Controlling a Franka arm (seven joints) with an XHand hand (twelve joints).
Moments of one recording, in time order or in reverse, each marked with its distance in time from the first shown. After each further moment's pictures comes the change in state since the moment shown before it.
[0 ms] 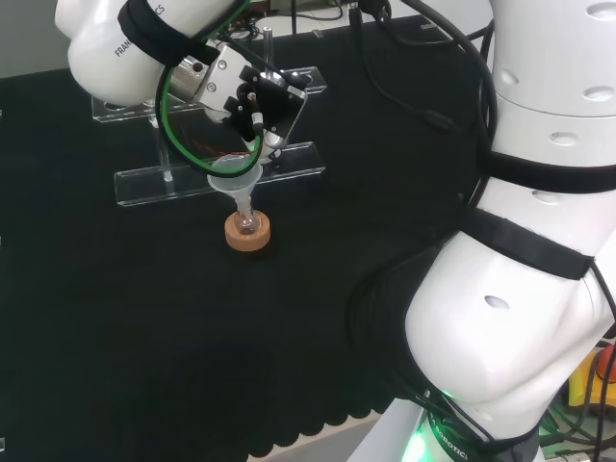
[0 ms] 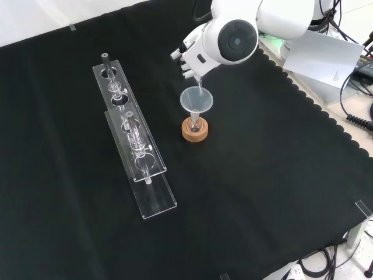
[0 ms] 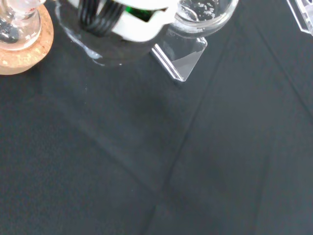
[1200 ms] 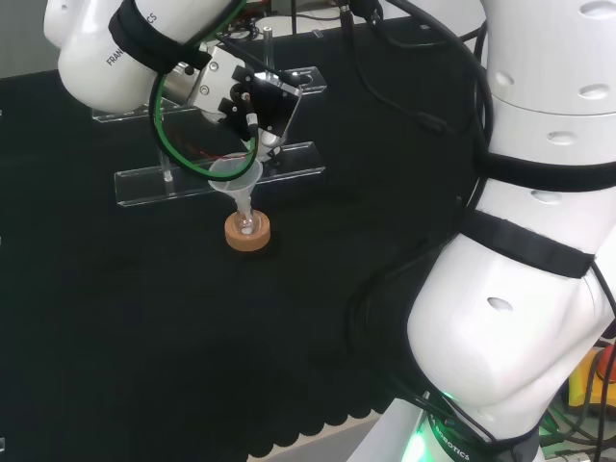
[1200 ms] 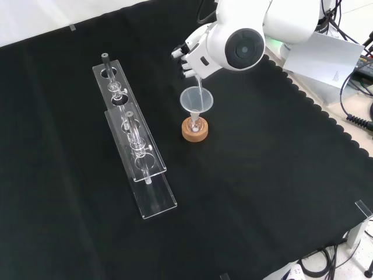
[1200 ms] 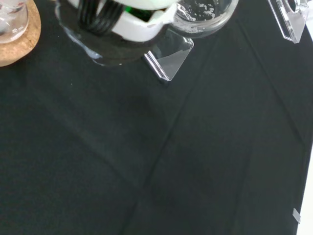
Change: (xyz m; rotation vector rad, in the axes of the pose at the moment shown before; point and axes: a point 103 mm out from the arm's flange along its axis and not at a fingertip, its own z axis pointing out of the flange) arm -0.001 -0.003 -0.006 0.009 -0.063 0.015
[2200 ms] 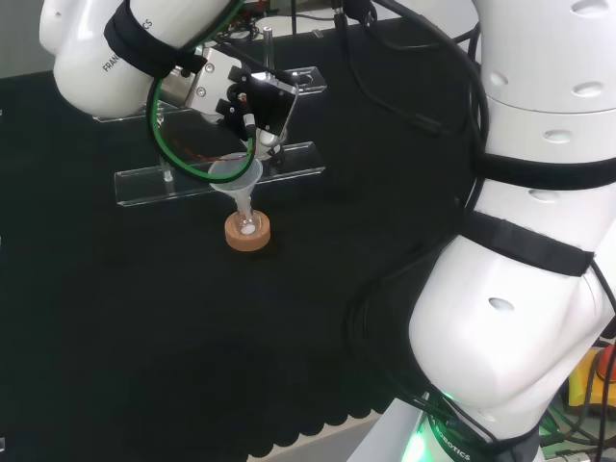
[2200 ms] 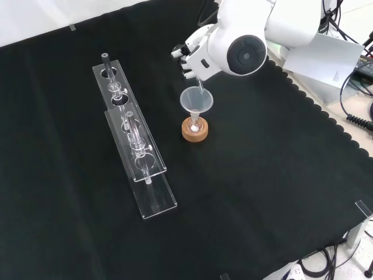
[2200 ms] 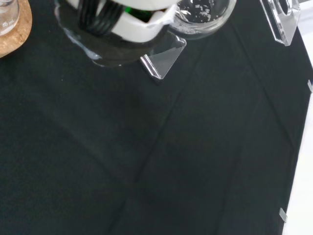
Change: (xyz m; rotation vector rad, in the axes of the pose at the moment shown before) arm 0.000 0.001 -0.003 0.009 -0.041 0.005
